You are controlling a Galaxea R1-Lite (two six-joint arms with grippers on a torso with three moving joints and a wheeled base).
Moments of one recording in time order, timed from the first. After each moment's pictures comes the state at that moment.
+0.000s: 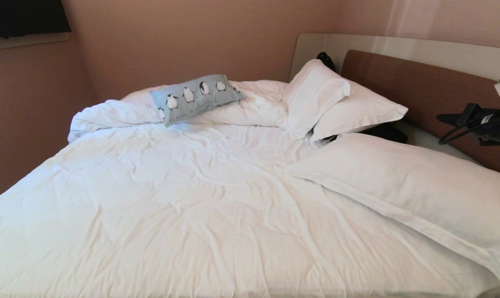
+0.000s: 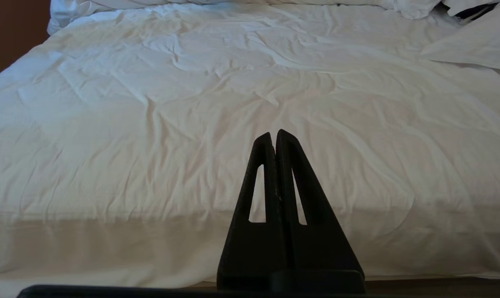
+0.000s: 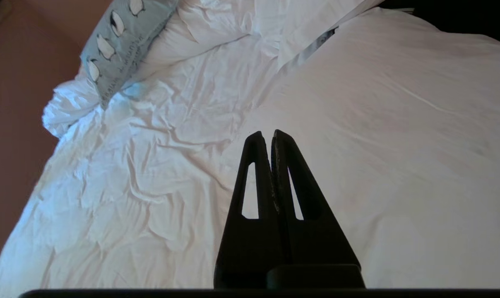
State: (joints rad) left arm 0.00 0.00 0.00 0.00 0.01 0.00; right arm -0.41 2.03 -1.59 -0.28 0.65 0.40
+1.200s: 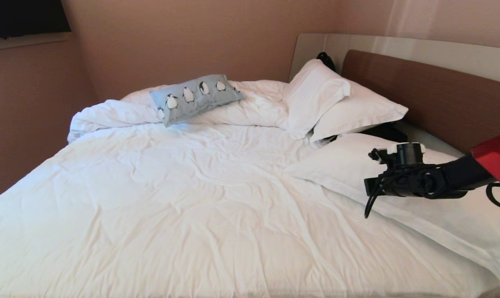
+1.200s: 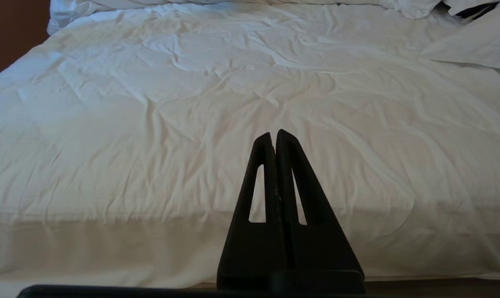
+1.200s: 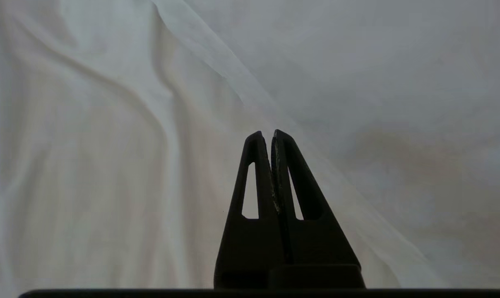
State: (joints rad) left arm 0.00 0.00 0.00 0.00 0.01 0.00; right arm 0.01 2.23 -1.31 -0.30 -0.05 -0.13
